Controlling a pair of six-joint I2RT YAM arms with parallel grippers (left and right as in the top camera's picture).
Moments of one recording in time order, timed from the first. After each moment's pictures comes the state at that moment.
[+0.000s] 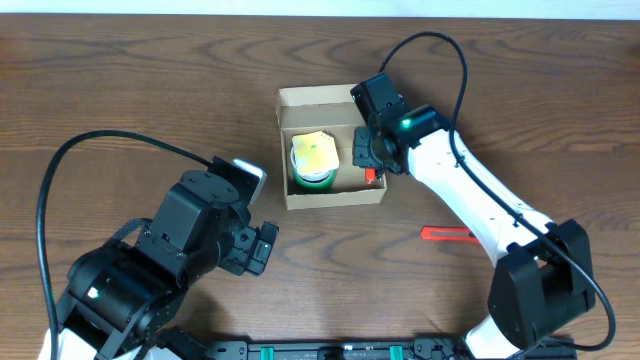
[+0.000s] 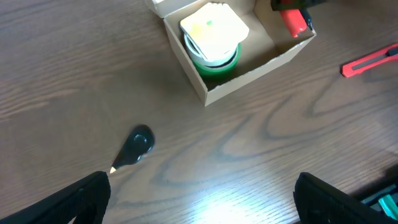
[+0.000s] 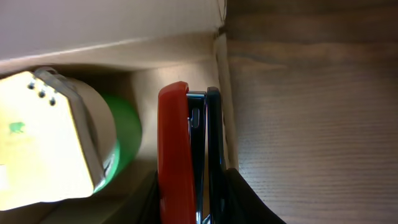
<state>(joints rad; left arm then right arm) -0.62 0.96 1.28 -1.23 -0.08 -0.15 0.49 1.77 1.38 -0.86 0.11 0.57</state>
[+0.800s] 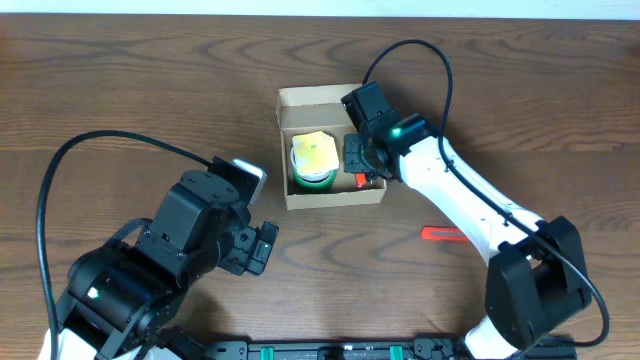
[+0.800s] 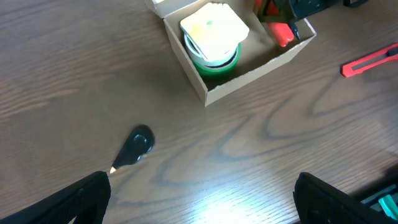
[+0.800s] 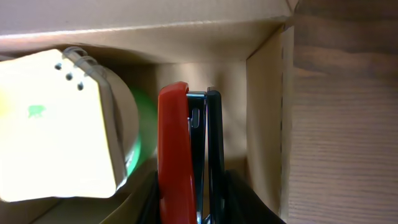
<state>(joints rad) -0.62 0.96 1.28 -1.23 -0.08 -0.15 0.52 1.78 1.34 -0.77 0.07 0.51</state>
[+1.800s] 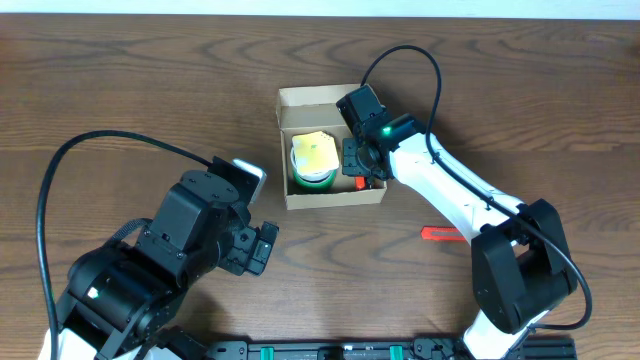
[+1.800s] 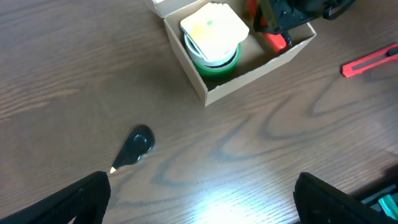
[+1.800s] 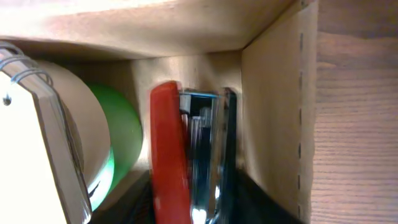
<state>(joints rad) -0.62 0.96 1.28 -1.23 -0.08 -0.15 0.52 1.85 1.34 -0.76 0.10 0.54</state>
